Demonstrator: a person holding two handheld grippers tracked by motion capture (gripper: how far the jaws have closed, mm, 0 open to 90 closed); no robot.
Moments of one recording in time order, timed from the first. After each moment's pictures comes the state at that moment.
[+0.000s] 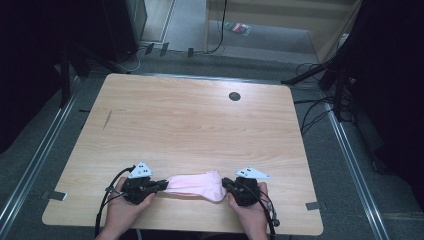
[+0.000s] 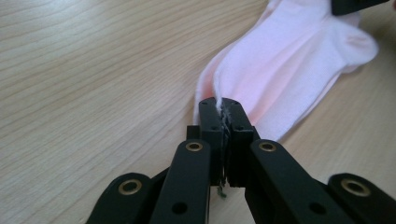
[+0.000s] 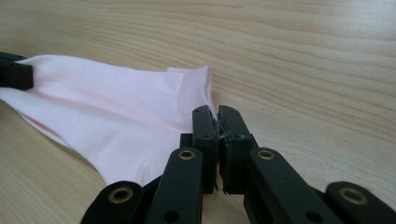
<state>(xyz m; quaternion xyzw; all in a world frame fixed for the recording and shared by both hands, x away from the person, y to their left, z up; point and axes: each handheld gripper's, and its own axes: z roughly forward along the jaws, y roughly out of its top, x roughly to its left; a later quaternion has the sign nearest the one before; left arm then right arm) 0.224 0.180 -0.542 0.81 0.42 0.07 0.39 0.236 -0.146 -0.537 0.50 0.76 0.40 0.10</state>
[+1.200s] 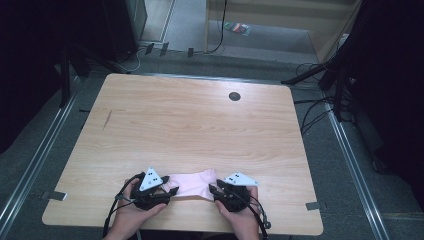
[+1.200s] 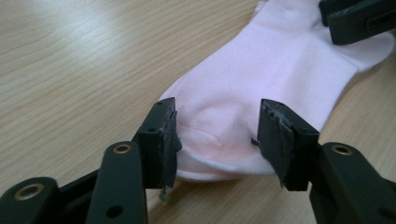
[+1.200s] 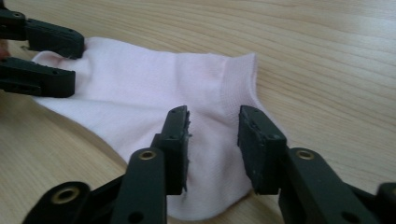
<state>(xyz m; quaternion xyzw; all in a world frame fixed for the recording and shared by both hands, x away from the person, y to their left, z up) 0.214 0.158 -0.553 0.81 0.39 0.13 0.42 0.224 -0.123 -0.549 0.45 0.78 0.42 0.11</state>
